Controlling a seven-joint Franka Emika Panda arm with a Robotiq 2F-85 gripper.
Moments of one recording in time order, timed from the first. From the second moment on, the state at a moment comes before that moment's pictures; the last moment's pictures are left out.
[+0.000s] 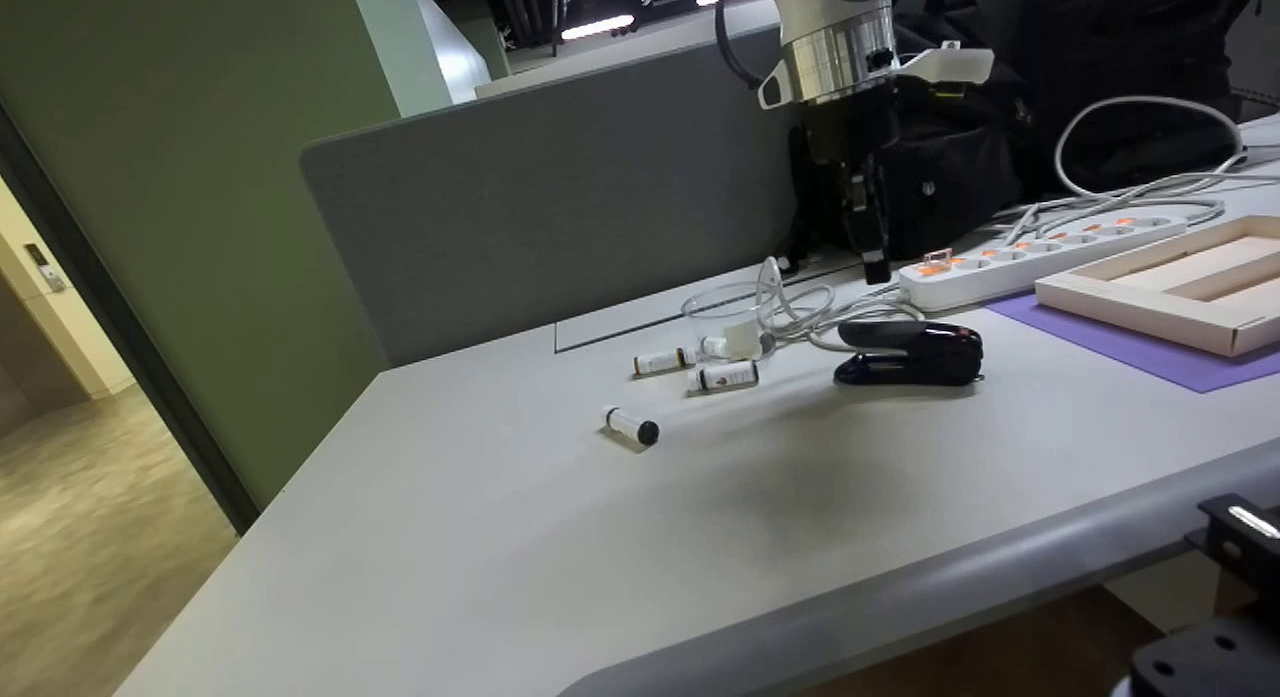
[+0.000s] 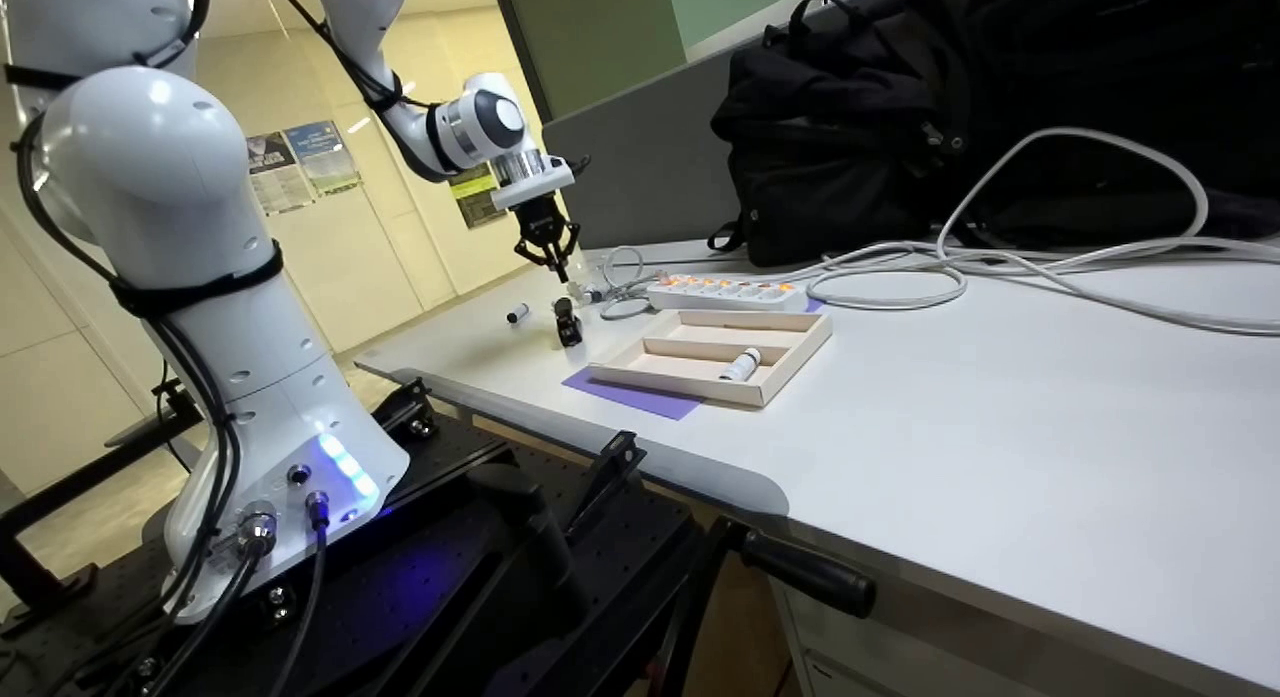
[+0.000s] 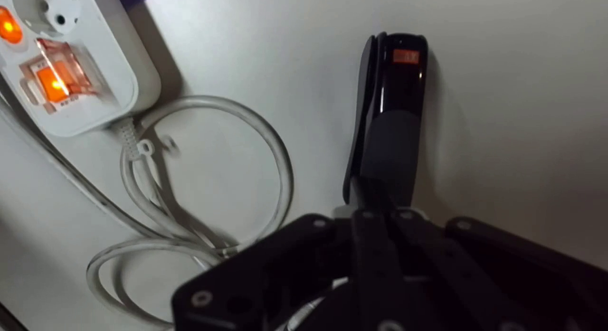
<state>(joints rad) 0.18 0.34 0.22 -2.25 -0.22 2.57 -0.42</state>
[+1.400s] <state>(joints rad) 0.25 0.59 0.22 -1.95 -0.27 2.26 -0.45</state>
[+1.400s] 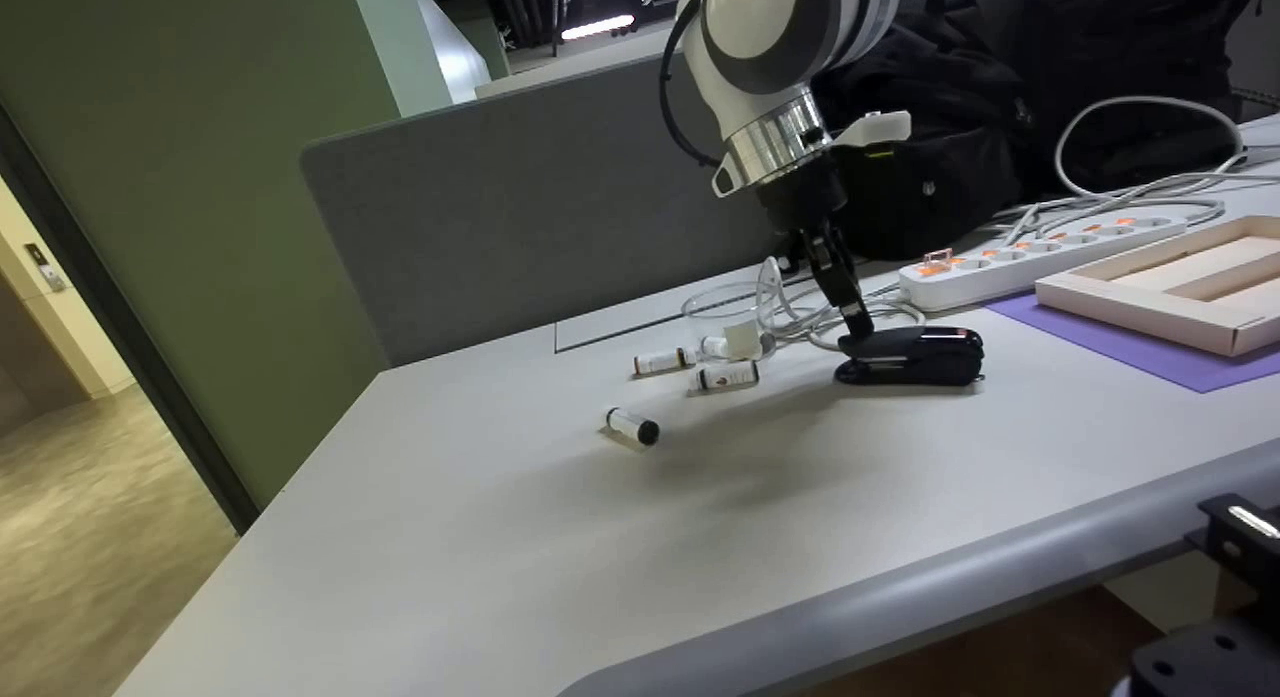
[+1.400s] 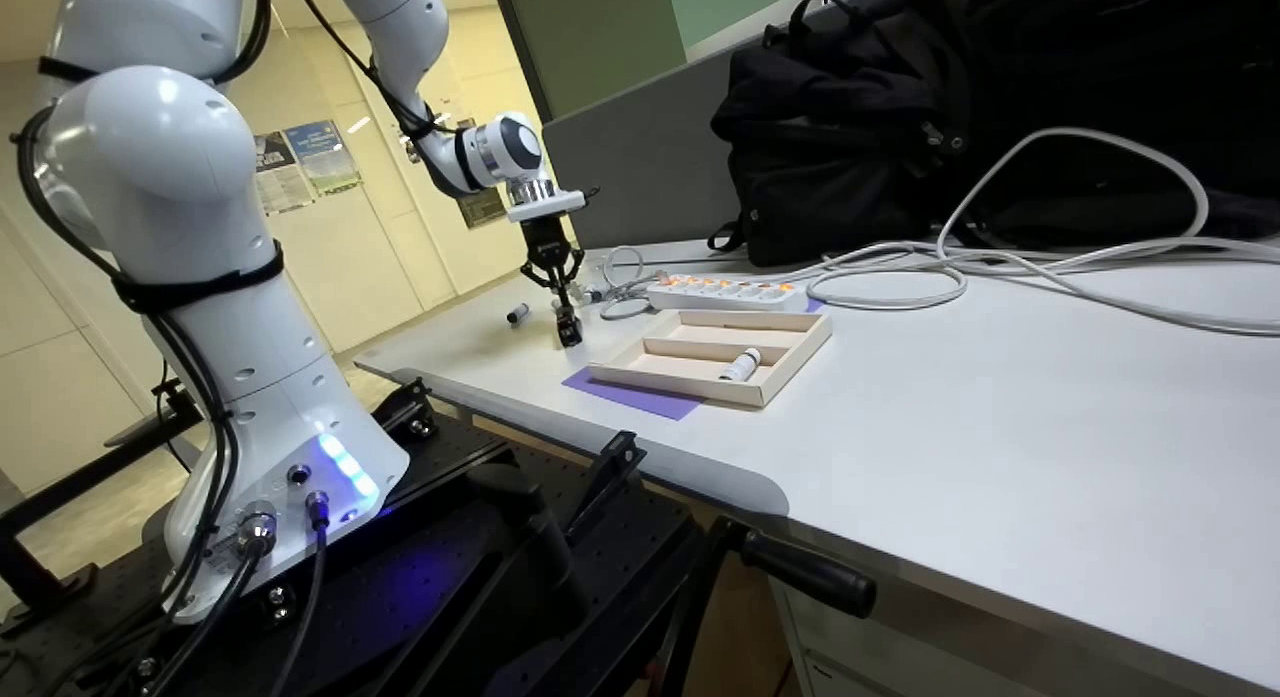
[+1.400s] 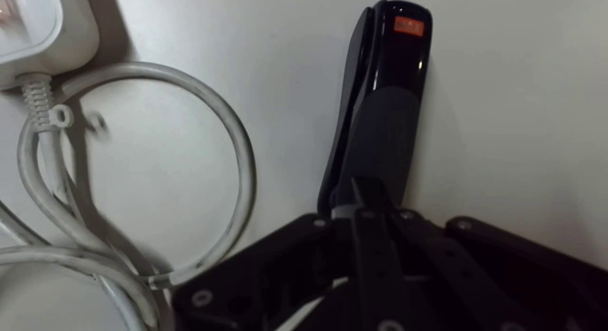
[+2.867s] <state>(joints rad) 0.00 0.39 0.16 -1.94 -0.05 2.30 -0.51</state>
